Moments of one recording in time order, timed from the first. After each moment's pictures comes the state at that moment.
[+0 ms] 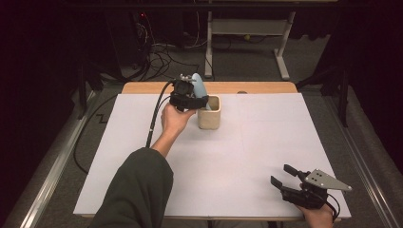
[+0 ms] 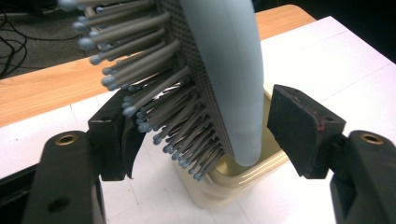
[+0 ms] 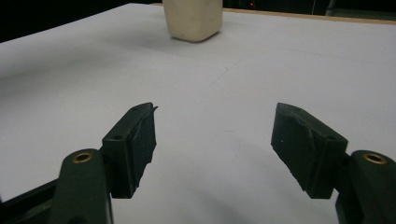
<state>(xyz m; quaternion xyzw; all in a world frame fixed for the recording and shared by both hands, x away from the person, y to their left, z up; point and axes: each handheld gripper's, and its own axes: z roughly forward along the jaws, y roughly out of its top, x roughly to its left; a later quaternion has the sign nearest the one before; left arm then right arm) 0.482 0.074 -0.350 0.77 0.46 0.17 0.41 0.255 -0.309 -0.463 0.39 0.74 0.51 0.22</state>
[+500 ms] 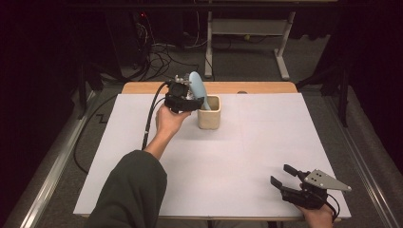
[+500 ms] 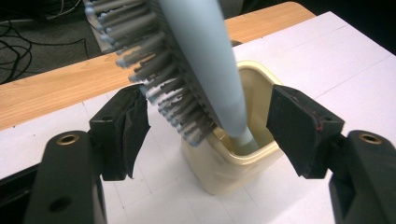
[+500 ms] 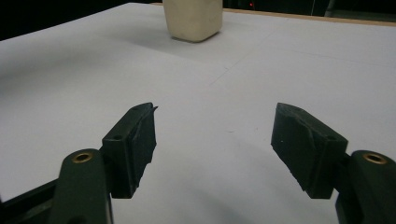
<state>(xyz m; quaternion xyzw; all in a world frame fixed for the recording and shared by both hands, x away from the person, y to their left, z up) 0.473 0.088 -0.349 0.77 0.45 0.18 0.41 0.255 -0.308 -0.463 0.39 0.74 0.51 0.22</state>
